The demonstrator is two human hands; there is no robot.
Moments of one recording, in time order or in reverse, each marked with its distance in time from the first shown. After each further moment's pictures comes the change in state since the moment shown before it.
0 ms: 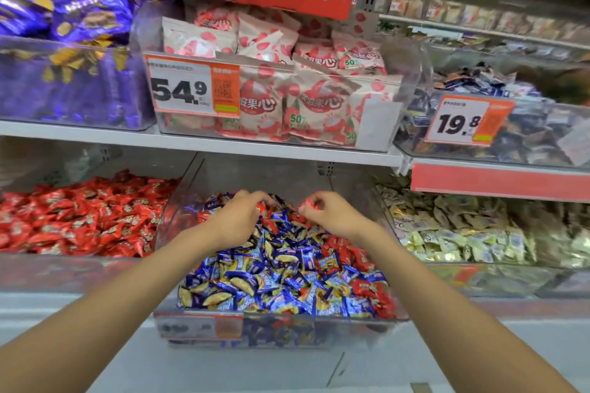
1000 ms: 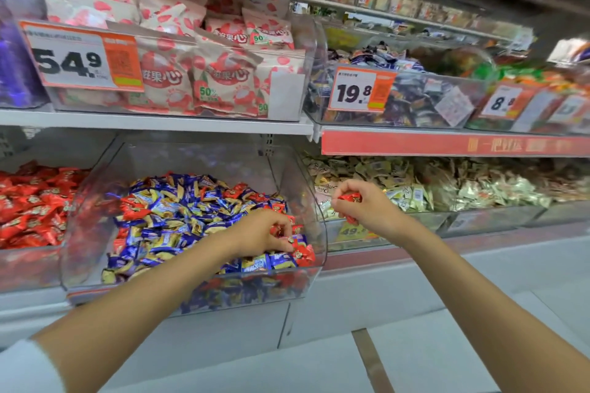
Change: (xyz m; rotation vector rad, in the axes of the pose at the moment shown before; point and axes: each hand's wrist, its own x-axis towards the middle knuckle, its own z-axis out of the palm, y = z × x) left_hand -0.003 0.107 0.089 -0.144 -0.301 0.315; right_hand -0.153 0.039 -0.100 0.116 0.221 0.085
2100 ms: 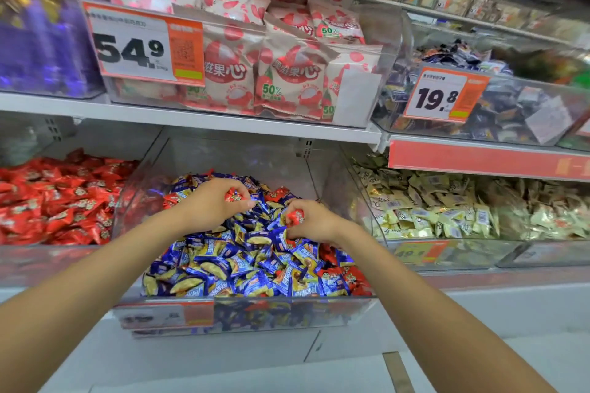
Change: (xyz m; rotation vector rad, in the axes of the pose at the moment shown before) left_hand -0.059 -0.091 -0.089 -0.073 0.285 -0.279; right_hand 0.102 -0.010 0.139 -0.203 -0.371 0.038
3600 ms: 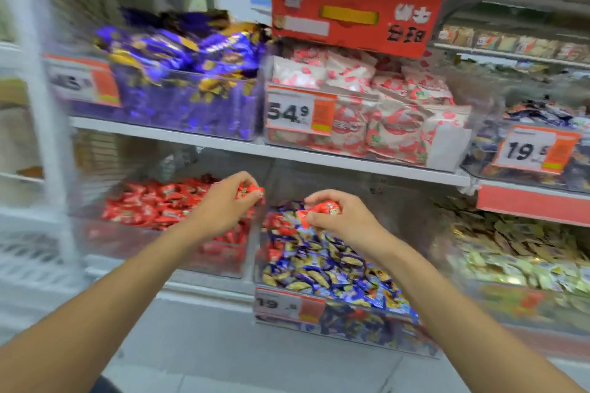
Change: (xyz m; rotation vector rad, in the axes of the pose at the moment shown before) left_hand -0.102 -0.044 -0.098 0.013 0.518 -0.017; right_hand -0.054 -0.146 0.043 0.371 0.129 -0.321
